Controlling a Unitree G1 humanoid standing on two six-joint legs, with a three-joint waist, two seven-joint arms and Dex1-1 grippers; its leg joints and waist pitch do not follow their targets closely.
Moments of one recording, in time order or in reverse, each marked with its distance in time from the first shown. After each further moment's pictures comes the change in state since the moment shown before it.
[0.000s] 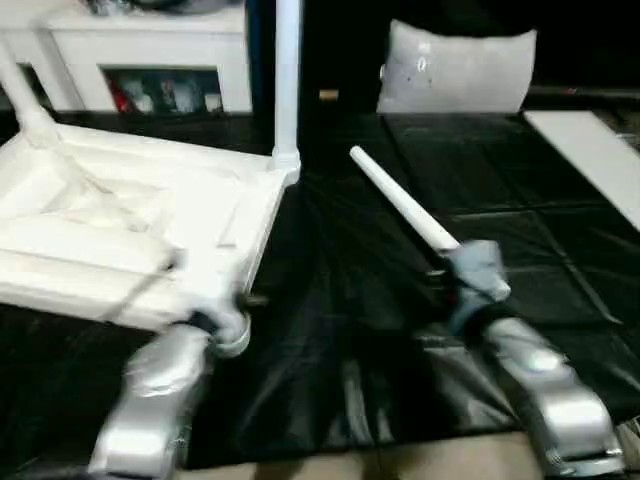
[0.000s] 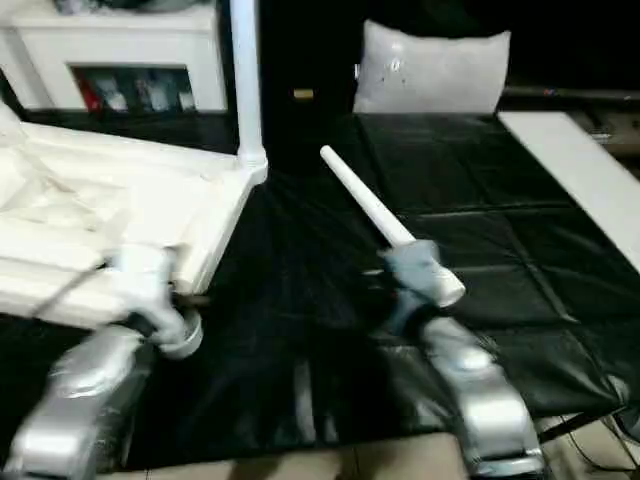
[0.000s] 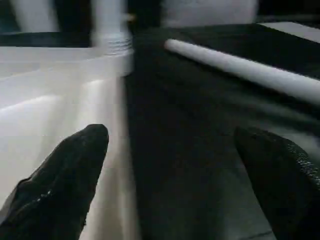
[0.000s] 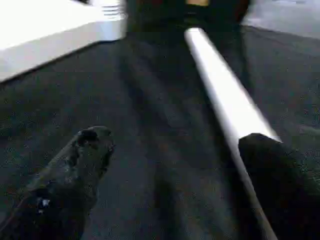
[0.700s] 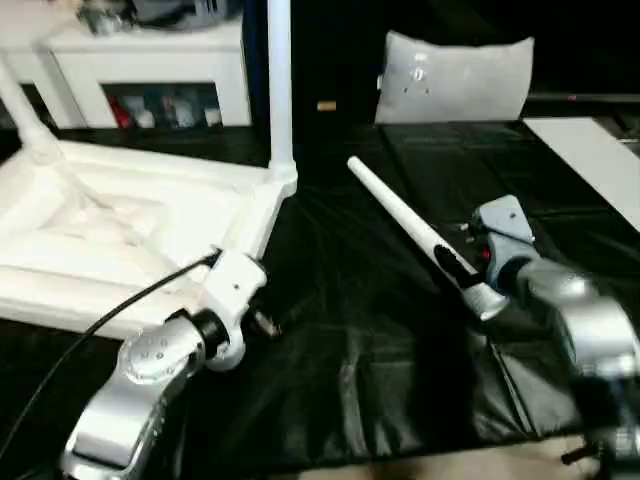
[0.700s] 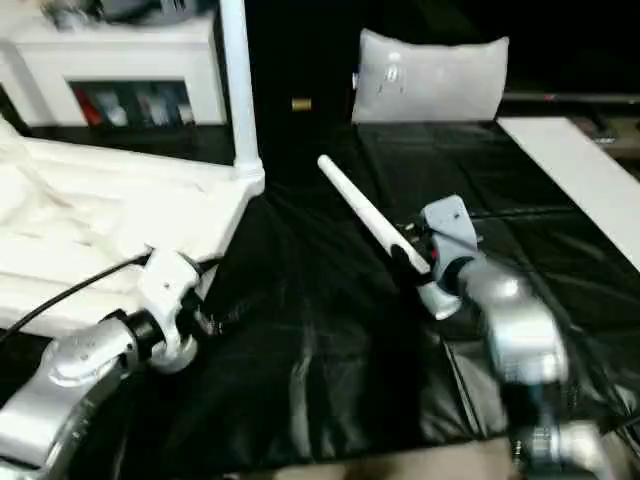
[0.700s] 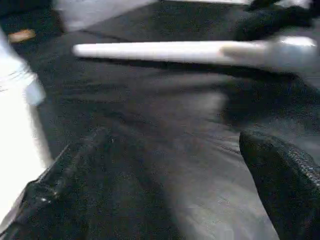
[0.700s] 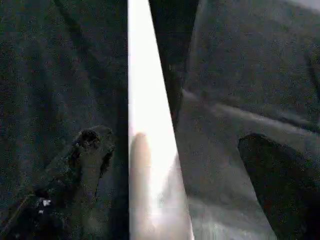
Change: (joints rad) left arm -0.065 0.268 -0.096 -0.008 -0.070 0.022 -0.383; right arm -0.394 -0.214 0.010 0.431 -0.050 0.225 0.106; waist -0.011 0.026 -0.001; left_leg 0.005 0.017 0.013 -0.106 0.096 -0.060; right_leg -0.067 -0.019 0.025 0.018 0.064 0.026
